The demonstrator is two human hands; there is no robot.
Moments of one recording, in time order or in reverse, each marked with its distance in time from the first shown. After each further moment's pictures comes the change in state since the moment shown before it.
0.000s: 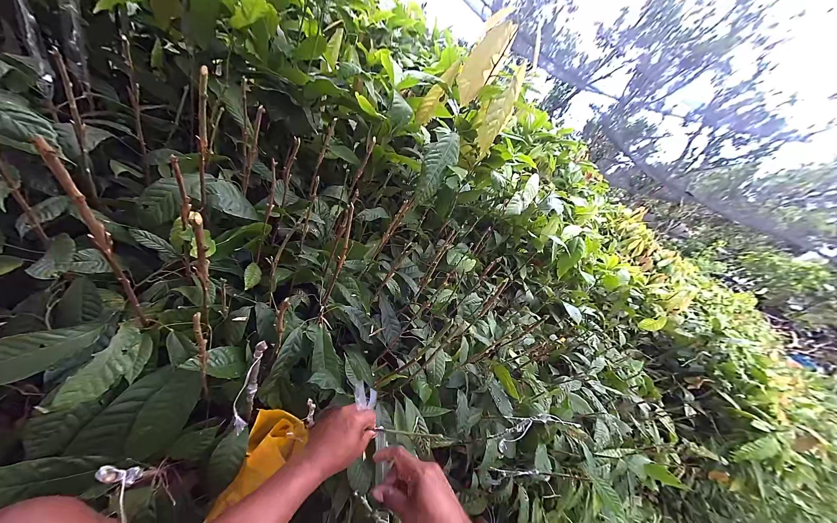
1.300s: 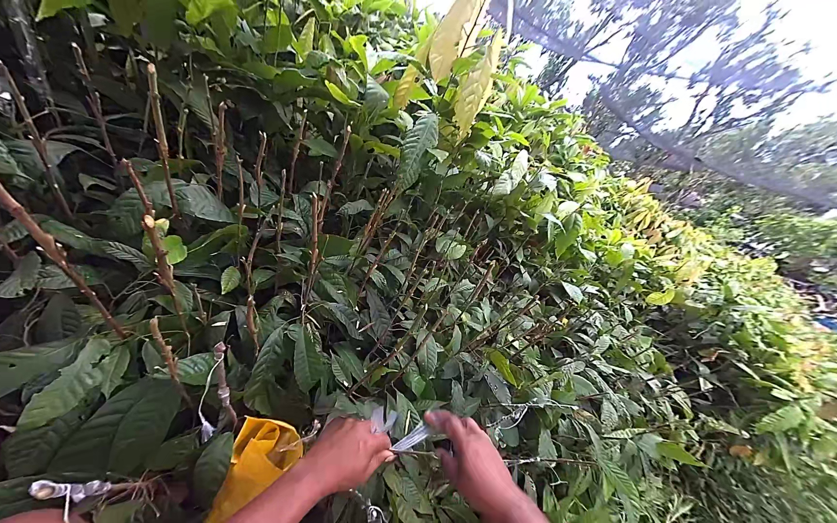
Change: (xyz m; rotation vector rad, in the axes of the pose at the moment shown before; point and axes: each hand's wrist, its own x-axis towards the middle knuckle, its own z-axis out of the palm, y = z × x) left_hand -0.003 0.041 0.003 0.230 -0.216 0.178; right_hand -0.016 0.063 -0.068 -0.099 0.097 0.078
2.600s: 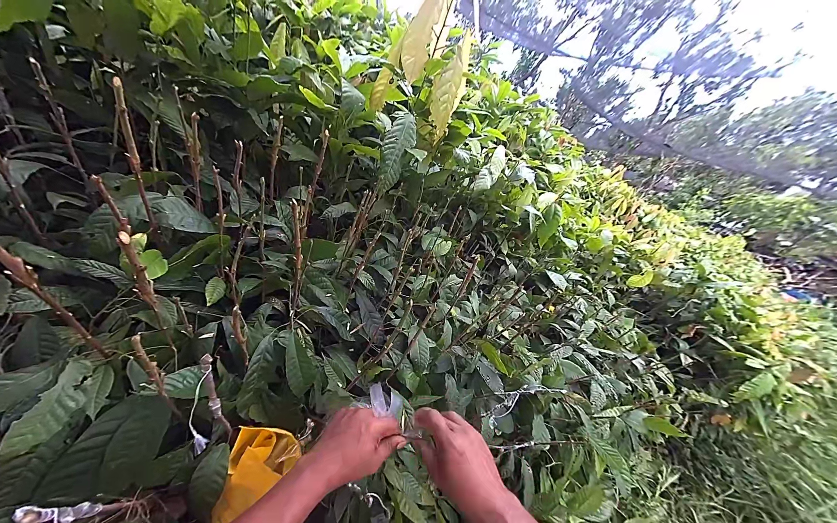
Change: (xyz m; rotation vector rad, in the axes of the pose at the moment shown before) left_hand 0.006 0.011 -0.017 -0.111 0.226 0.114; right_hand 0.000 -0.034 0.017 -0.275 0.368 -0.246
